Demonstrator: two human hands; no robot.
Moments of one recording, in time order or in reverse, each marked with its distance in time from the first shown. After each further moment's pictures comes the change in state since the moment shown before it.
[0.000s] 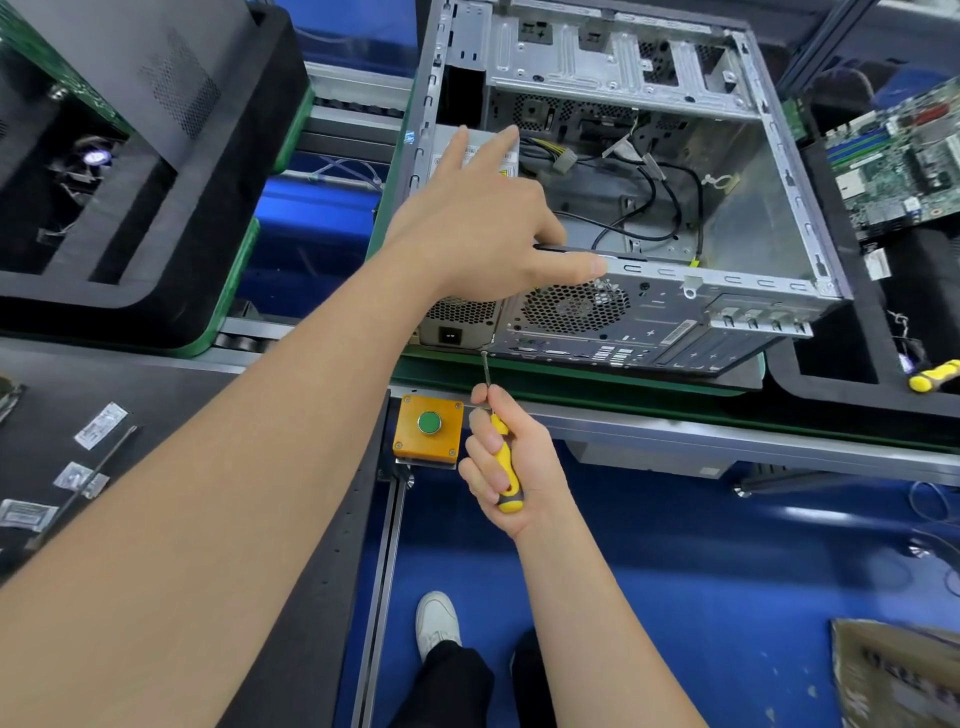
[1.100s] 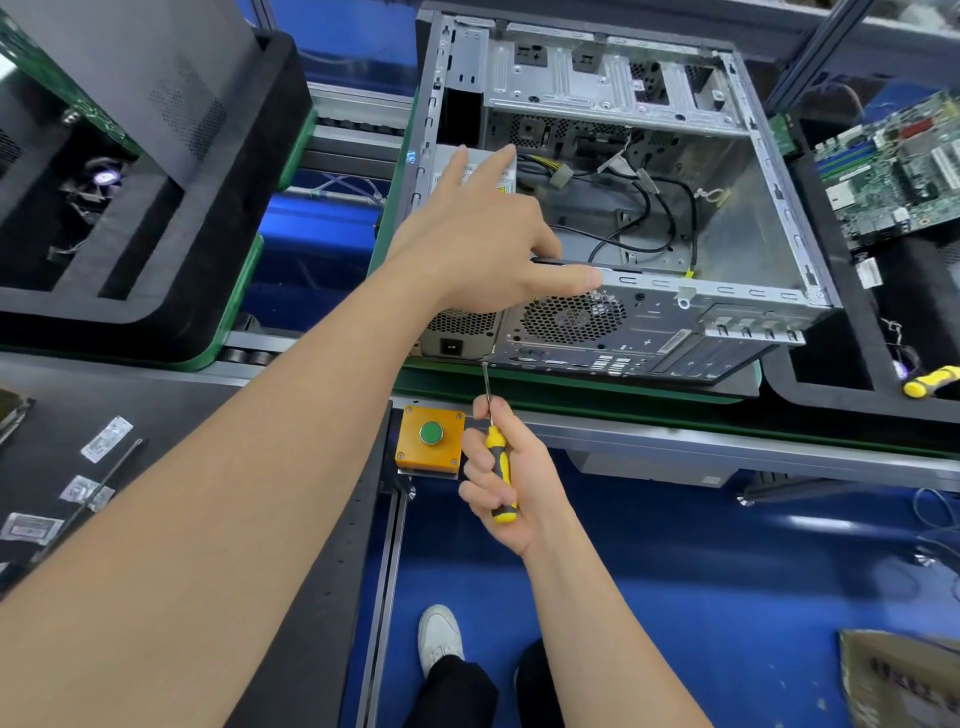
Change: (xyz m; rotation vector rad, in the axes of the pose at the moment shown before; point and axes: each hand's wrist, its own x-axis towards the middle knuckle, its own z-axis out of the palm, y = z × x) left_hand -0.003 0.002 -0.005 -0.019 -0.008 0.006; right_hand -0.005 0.000 -0.002 -0.027 -0.051 0.091
